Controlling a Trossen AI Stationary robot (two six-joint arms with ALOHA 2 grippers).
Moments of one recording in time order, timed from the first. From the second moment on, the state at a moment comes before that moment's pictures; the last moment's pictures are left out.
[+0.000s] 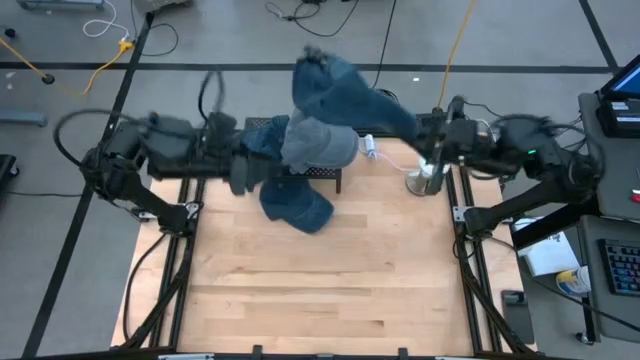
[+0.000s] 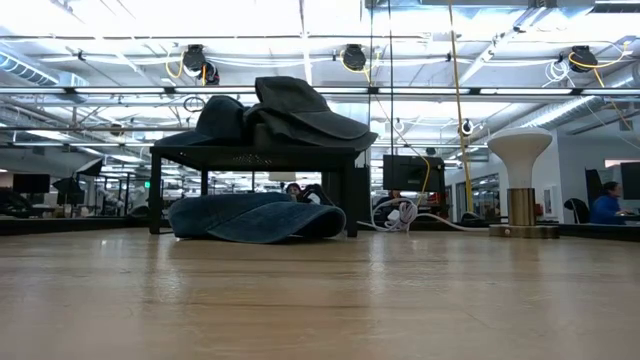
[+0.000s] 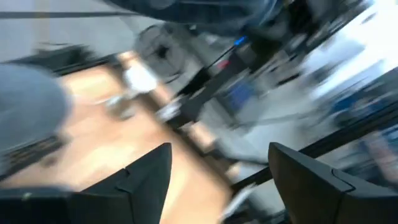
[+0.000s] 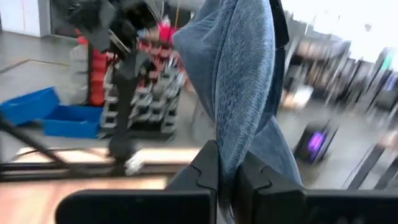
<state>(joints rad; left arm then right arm) -0.21 1.46 2.15 -1.00 -0.37 -0.87 0.14 1.10 1.63 -0.54 0.45 -0.16</state>
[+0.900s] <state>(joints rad) 0.06 1.54 2.15 -0.20 0.07 -1.01 0.14 1.17 1.63 -0.02 0.31 -1.02</state>
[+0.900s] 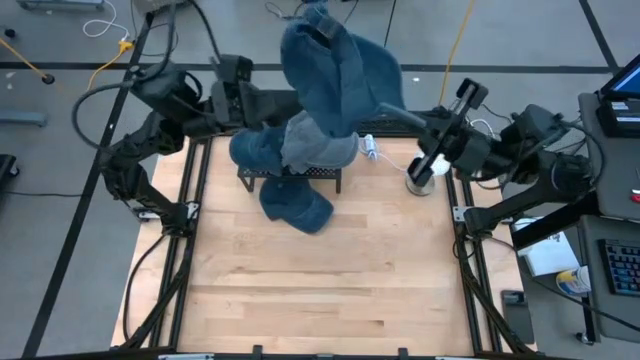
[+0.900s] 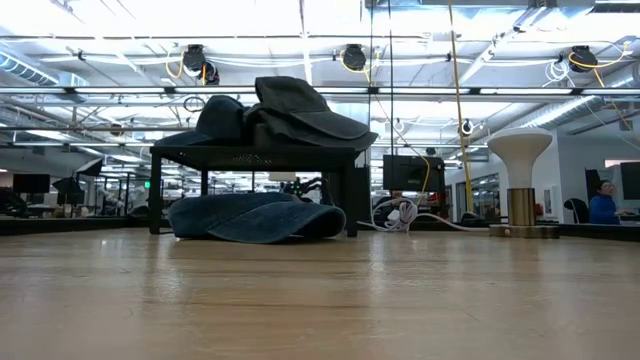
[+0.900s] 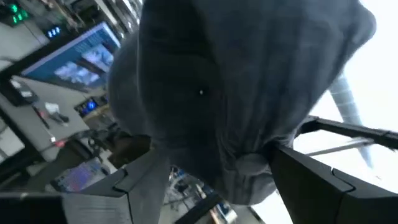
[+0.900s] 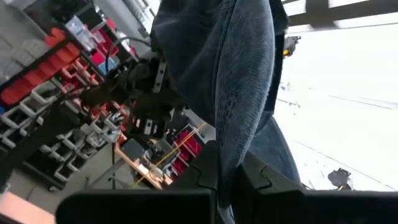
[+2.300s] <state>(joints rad) 0.14 1.55 2.15 0.00 0.22 -1.01 0.14 1.18 1.63 0.03 0.37 -1.21</state>
